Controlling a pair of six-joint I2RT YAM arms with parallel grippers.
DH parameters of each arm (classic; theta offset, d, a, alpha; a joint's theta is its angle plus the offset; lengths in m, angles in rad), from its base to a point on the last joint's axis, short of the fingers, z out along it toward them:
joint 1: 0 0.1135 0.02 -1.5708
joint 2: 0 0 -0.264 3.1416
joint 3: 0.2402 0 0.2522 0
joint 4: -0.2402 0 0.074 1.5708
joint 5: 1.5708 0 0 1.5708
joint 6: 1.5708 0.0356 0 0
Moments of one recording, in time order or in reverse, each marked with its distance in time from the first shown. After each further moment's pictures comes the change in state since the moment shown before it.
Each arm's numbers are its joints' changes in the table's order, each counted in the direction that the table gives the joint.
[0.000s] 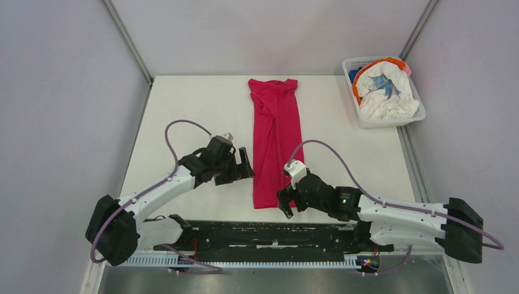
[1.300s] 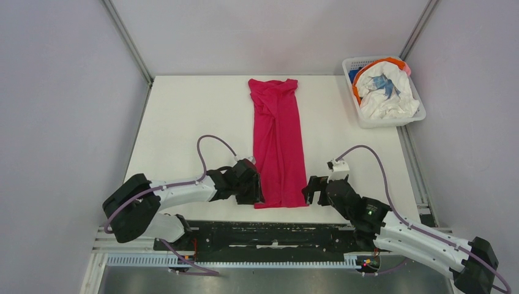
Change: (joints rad) left arm -0.294 0.199 -0.125 0.235 -0.002 -0.144; right arm -0.202 -0.421 -0.269 -0.068 0.214 0.301
